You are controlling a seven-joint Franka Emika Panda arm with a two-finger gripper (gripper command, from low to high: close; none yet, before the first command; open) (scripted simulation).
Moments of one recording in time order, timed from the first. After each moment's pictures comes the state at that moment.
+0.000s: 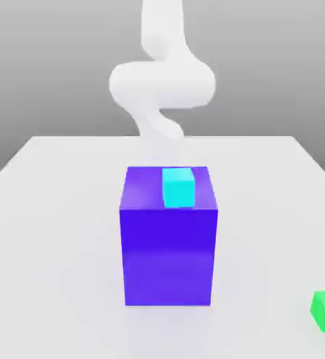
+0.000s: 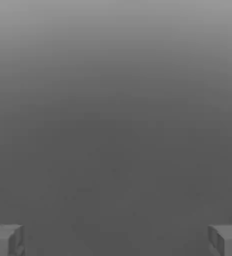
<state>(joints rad) 0.04 -0.71 0.00 -2.27 -0.01 2.31 0.73</state>
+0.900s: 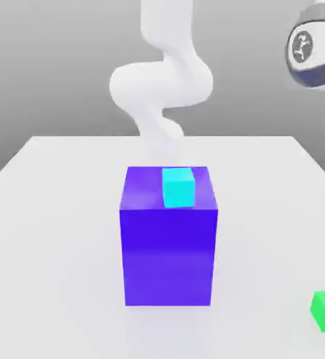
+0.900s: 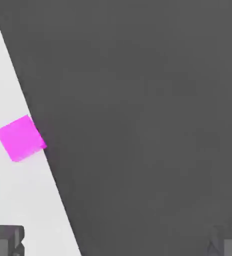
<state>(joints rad) 0.33 0.28 0.12 -1.98 -0.08 2.43 -0.06</state>
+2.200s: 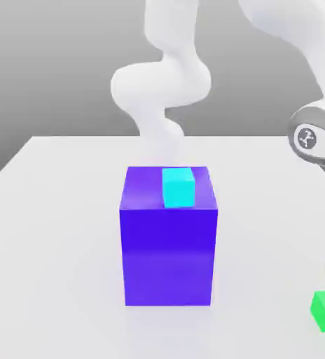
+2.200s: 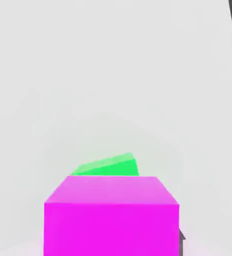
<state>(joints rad) 0.47 0.33 0.16 -2.34 -0.11 2.66 0.12</state>
